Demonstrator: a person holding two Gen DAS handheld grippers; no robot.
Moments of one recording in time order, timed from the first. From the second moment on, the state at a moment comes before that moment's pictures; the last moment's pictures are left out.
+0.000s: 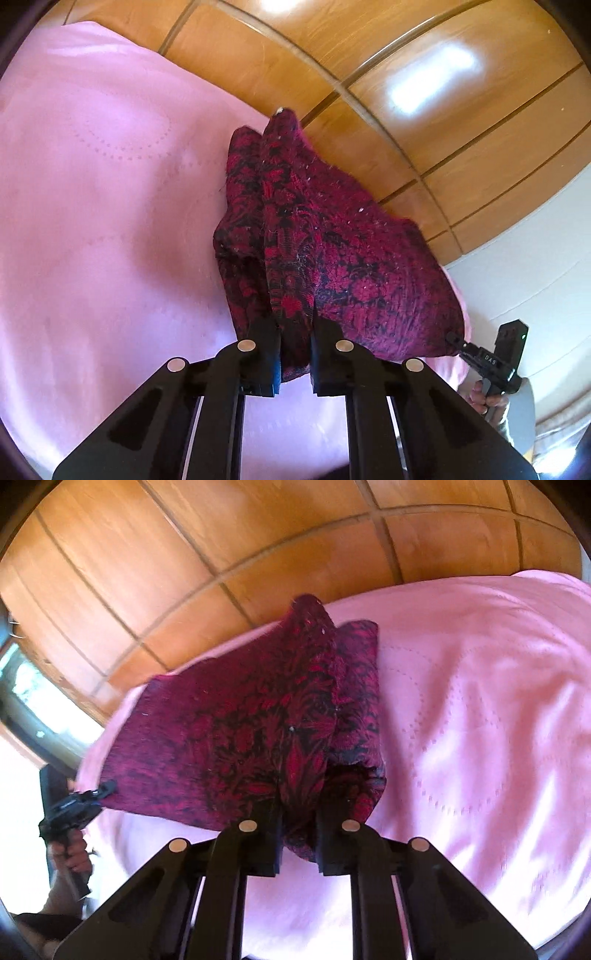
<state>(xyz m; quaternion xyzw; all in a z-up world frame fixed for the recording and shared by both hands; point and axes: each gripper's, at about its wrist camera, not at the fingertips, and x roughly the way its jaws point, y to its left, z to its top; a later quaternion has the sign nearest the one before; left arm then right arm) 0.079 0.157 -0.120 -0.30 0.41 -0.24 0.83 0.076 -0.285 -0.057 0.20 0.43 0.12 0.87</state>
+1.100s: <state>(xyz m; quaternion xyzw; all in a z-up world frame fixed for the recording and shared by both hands) 0.126 0.101 -0.125 -0.15 0.42 -0.19 0.88 0.146 -0.269 -0.075 0.09 0.46 0.00 0.89</state>
